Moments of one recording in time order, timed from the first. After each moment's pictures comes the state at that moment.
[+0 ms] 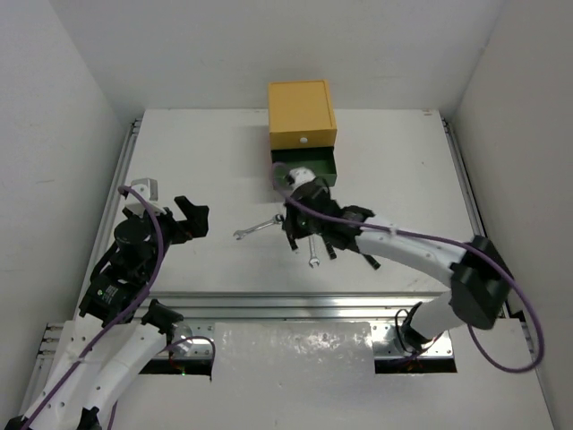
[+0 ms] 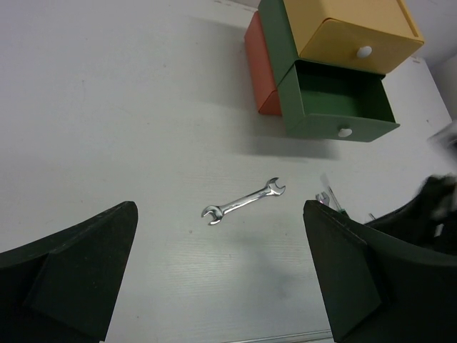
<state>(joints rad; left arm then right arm) -0.36 0.49 0.75 -0.54 -0.26 -0.41 0.90 1.57 1.02 -0.28 0.14 0.42</state>
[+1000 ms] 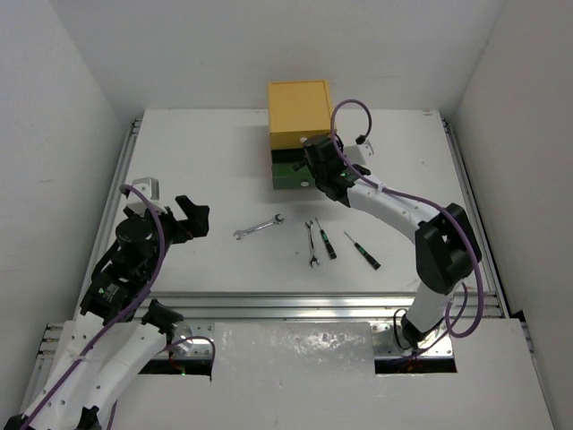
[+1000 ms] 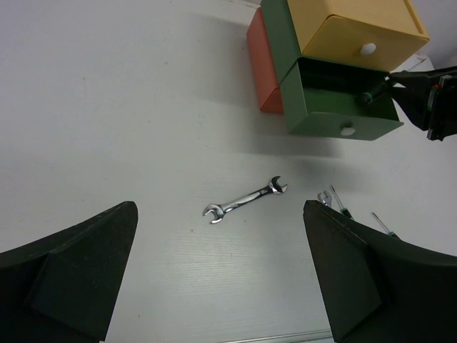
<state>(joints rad) -0.36 0.50 0.75 -0.54 -0.26 -0.41 0.61 1.75 1.31 -0.18 0.65 1.46</state>
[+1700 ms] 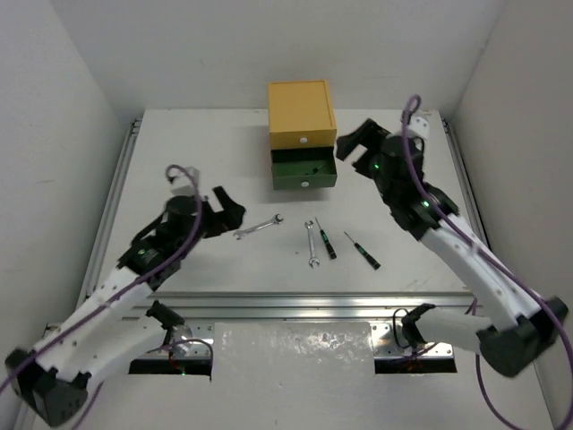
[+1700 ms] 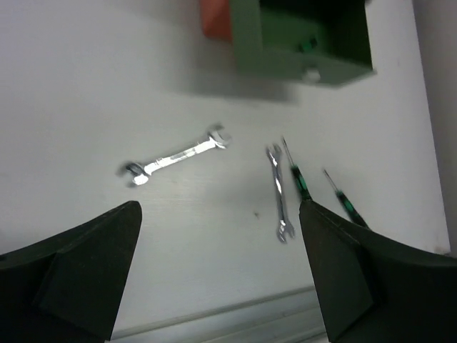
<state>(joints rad) -0.43 0.73 0.75 -0.45 -0.19 -0.61 0.53 1.27 1.19 -0.20 0.42 0.77</state>
